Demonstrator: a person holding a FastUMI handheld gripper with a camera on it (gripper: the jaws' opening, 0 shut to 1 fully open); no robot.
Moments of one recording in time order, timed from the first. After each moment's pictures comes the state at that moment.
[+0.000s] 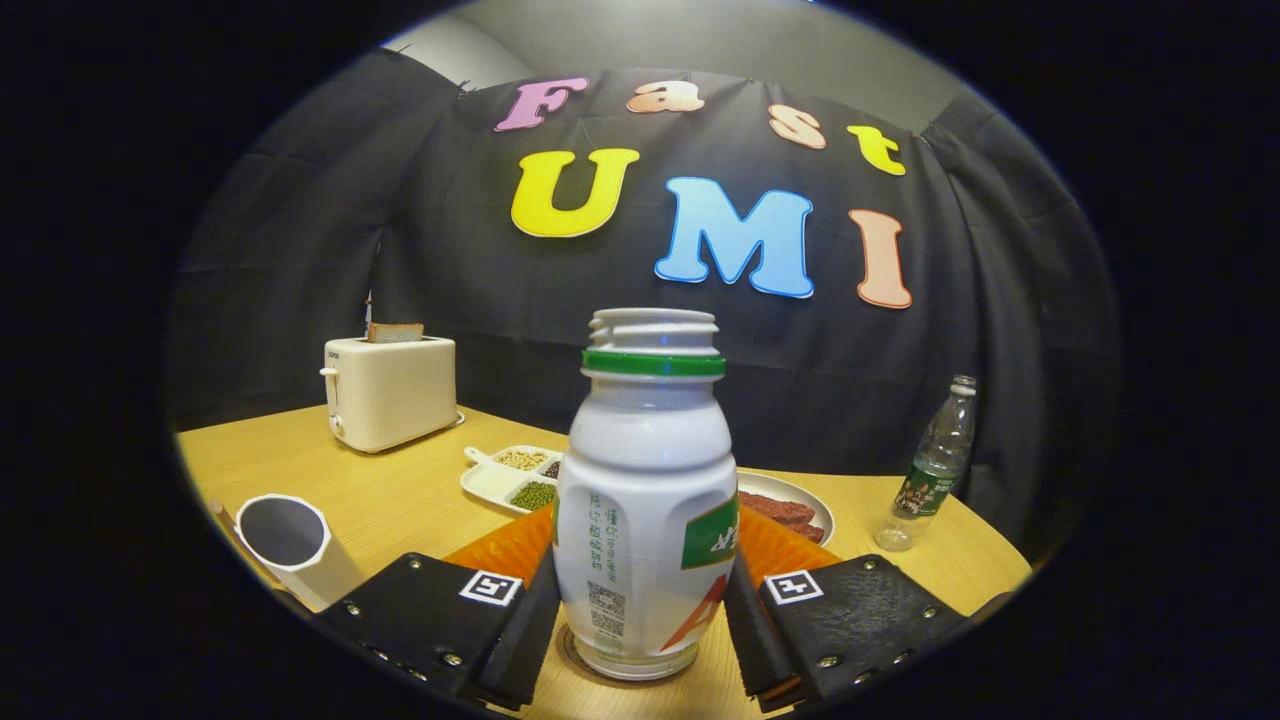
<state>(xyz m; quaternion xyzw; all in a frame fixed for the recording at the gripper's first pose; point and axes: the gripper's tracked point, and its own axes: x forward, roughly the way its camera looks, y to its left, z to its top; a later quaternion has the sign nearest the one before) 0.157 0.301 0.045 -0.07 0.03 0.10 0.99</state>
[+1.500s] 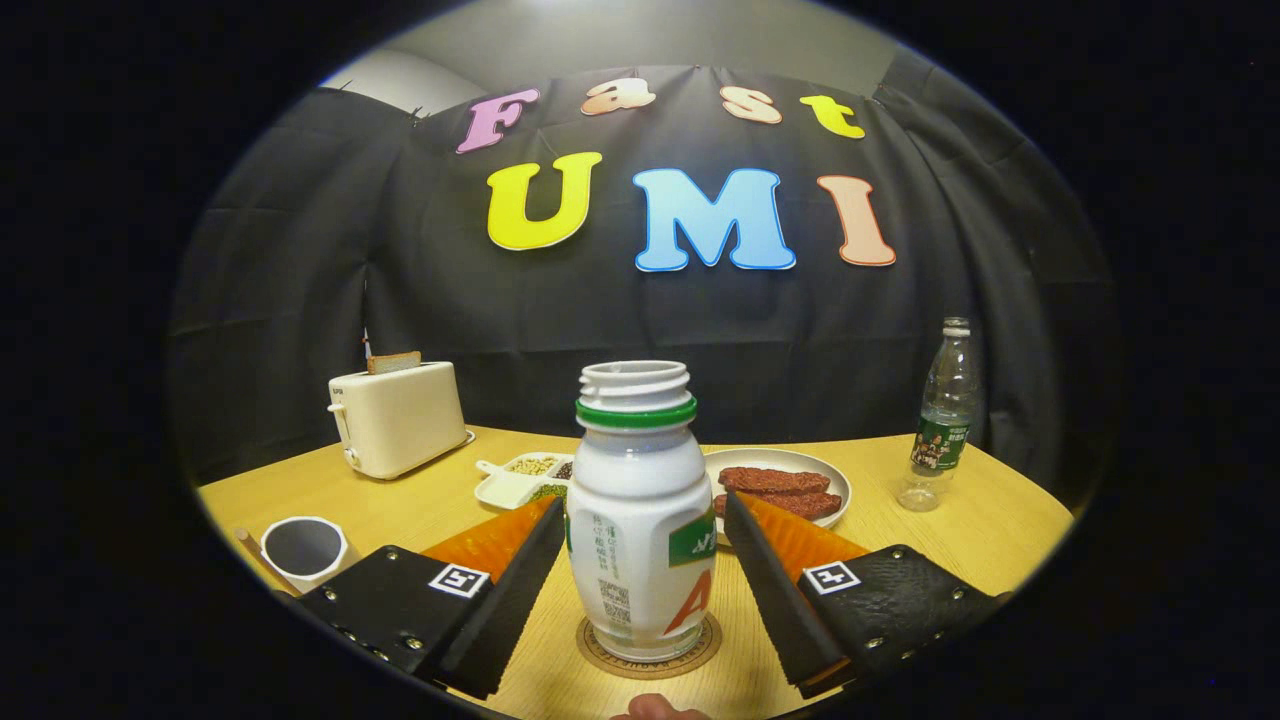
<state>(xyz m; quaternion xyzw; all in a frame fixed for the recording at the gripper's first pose) 0.144 0.292 0.034 0.01 0.04 0.11 0.99</state>
